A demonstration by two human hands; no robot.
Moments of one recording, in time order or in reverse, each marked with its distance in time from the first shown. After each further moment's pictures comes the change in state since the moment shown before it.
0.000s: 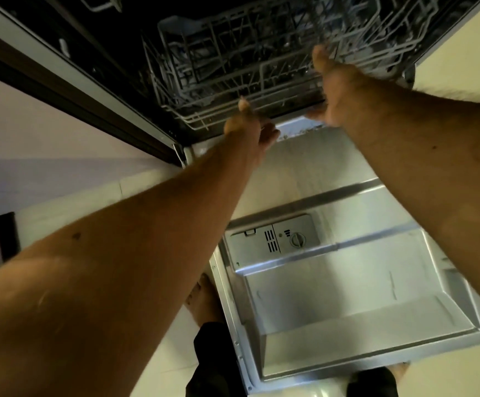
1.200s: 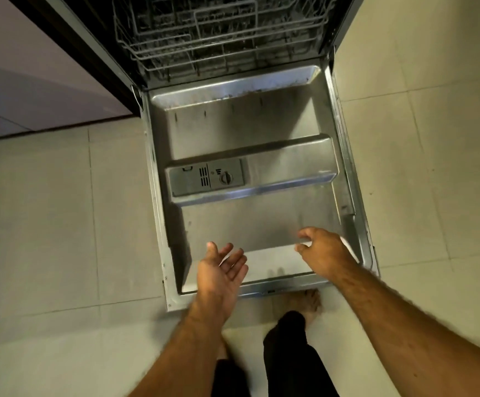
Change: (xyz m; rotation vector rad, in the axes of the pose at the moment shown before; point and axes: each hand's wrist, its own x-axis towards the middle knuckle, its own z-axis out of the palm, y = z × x) left_hand -0.245 -0.330 -0.079 -0.372 0.129 -0.336; right_hand -0.190 0.257 -0.296 -1.192 -0.236 -0.110
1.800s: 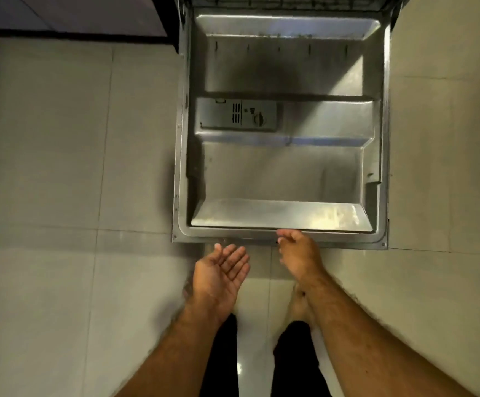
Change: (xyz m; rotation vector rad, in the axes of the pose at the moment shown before) left_hand -0.023 -0.076 -0.122 -0.232 -0.015 -0.075; right_hand -0.061 0.011 0.146 0.460 0.003 0.158
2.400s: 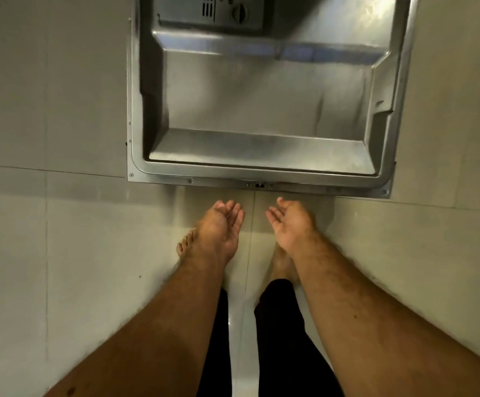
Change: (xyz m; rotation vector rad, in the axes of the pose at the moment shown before) left_hand 0.110 -0.093 -0.007 -0.118 0.106 0.060; right_hand 0.060 0.096 0.006 0.980 0.058 0.479
